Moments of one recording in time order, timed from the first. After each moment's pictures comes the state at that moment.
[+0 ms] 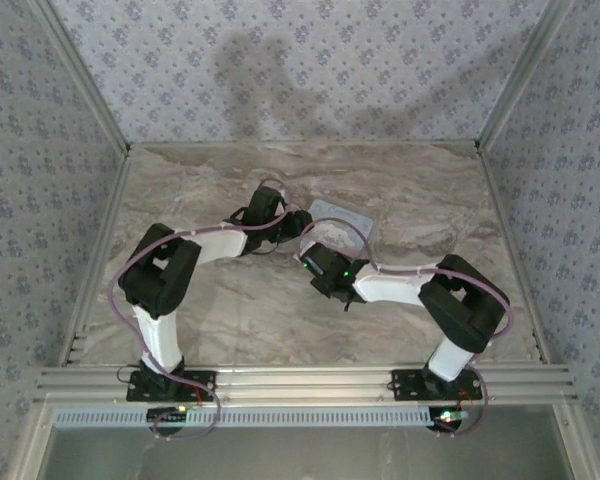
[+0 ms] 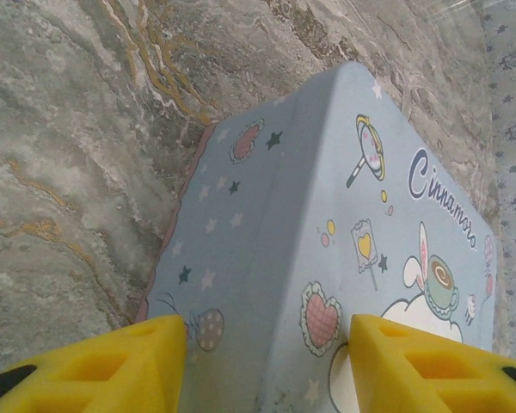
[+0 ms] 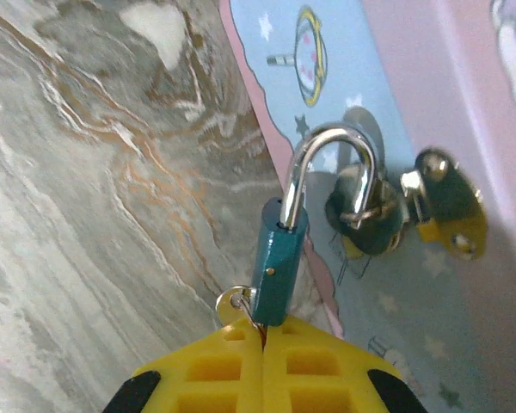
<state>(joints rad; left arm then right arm) -0.59 1.89 1.10 0.13 0.31 -0.85 0.89 1.66 0.83 -0.18 0.44 -0.11</state>
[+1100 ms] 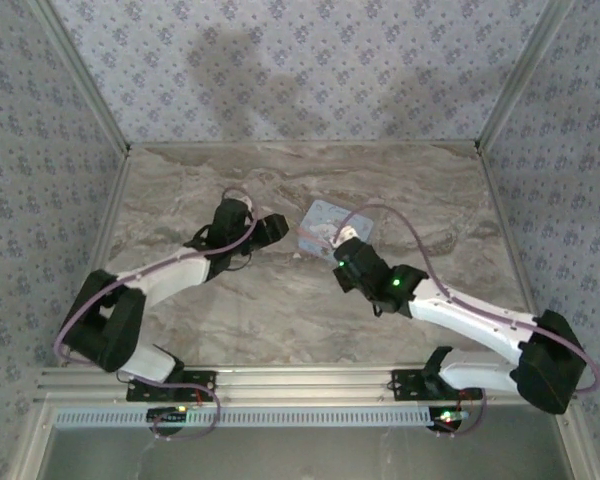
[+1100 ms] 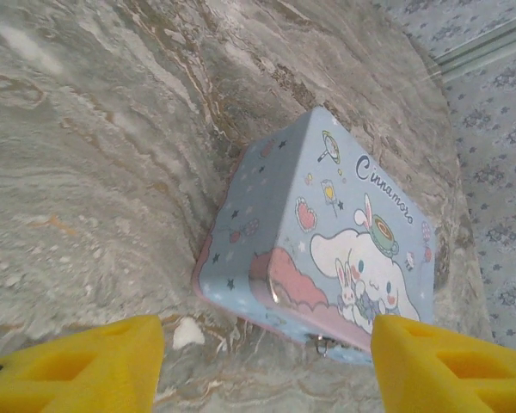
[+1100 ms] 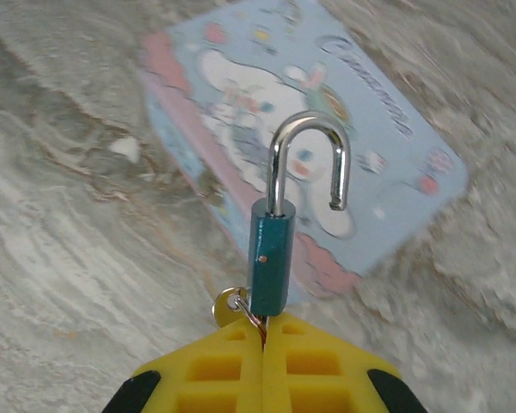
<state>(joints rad) -0.55 1.44 0.78 0.12 0.18 -0.83 0.85 1.16 0.77 -0.44 0.42 0.19</state>
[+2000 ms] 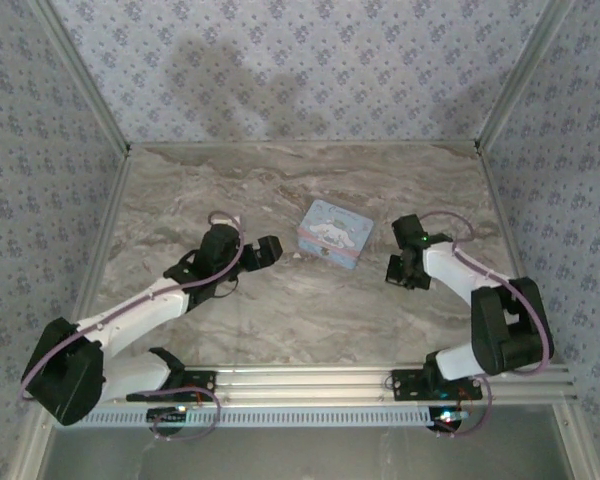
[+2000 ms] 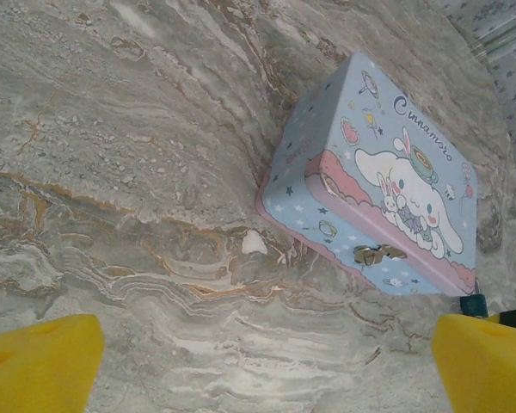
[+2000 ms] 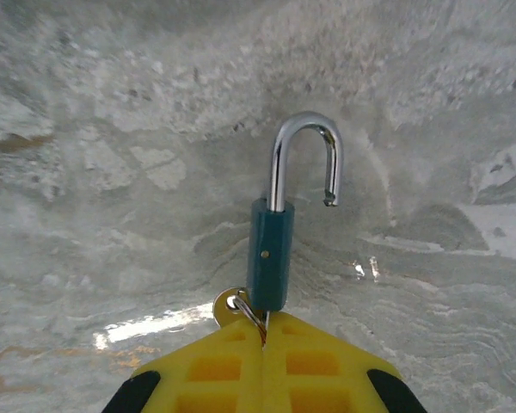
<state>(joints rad) -0.64 1.16 0.63 -0.07 0.01 -0.79 0.25 1.44 0.77 -0.71 0.07 0.51</state>
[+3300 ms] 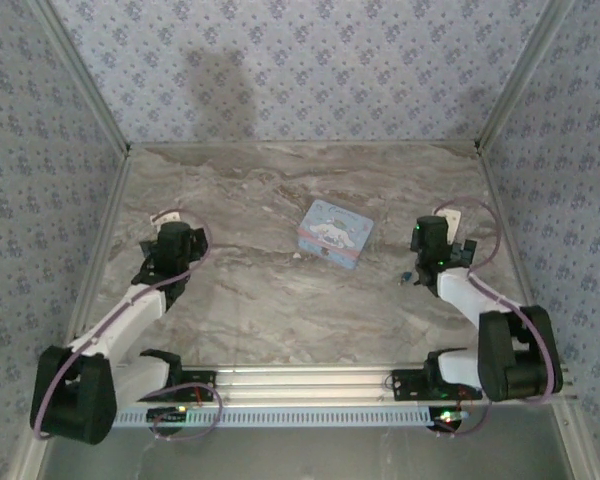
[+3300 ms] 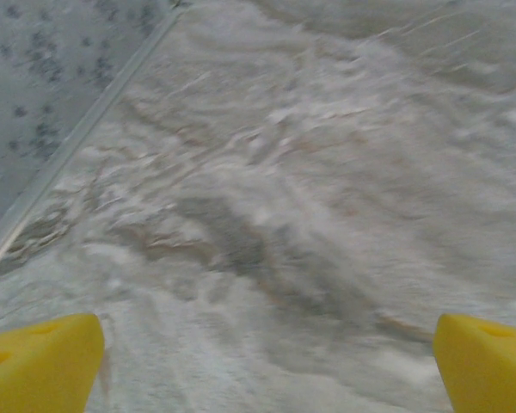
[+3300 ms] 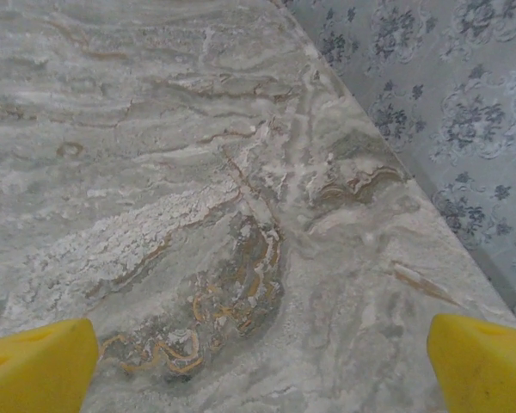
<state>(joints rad) -0.21 1.09 0.50 -0.02 -0.49 -0.25 0.13 1.30 0.51 0.09 0.63 0.15</state>
